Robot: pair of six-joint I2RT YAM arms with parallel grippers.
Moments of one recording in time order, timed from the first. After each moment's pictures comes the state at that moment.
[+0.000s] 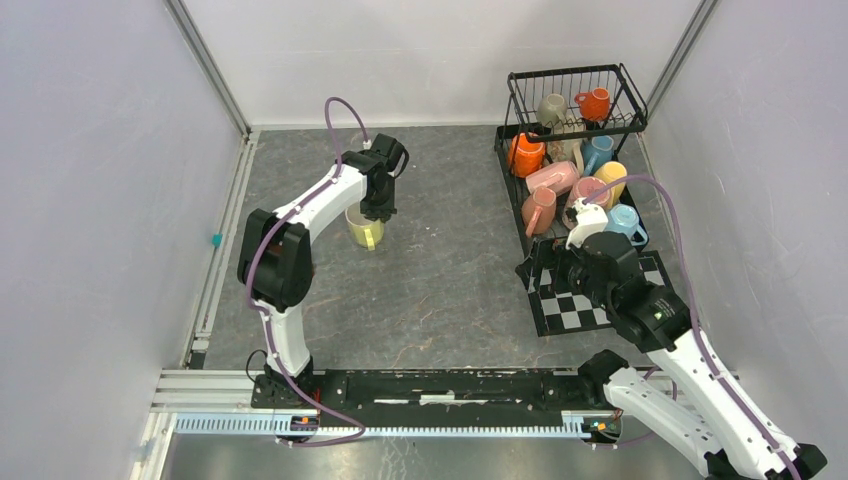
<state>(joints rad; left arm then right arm) -0.44 1.92 1.58 -0.85 -0.21 -0.39 0.56 0.67 0.84 -0.73 0.09 0.39</state>
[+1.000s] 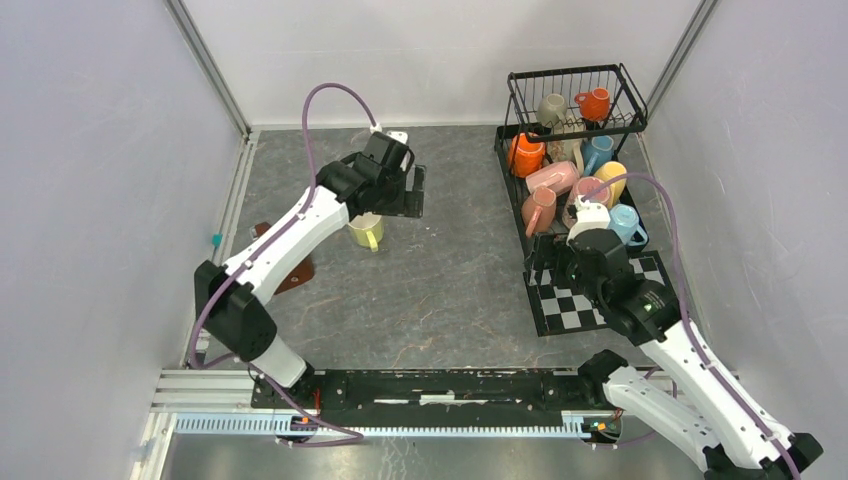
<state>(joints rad) -0.58 1.61 1.53 -0.83 -0.20 -0.38 0.56 0.70 0.82 -0.74 0.23 0.40</state>
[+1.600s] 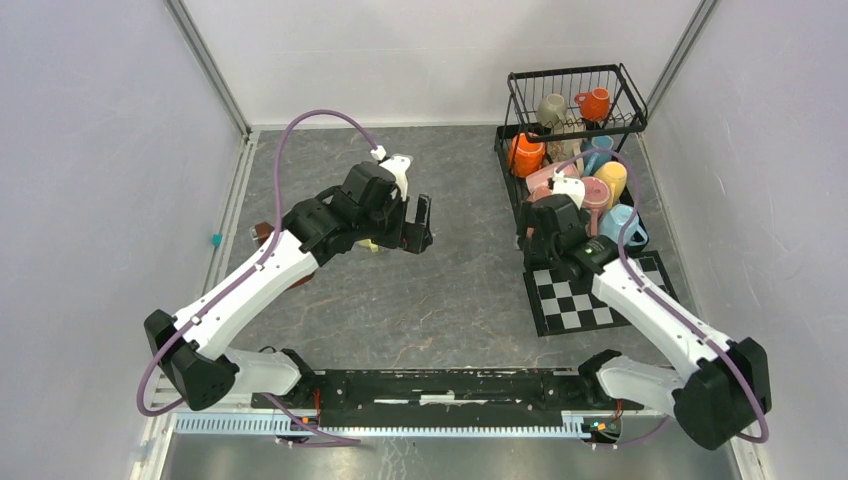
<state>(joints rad) -0.74 1.30 1.35 -0.80 -0.05 -0.38 0.52 1.10 0.85 -0.52 0.46 0.46</state>
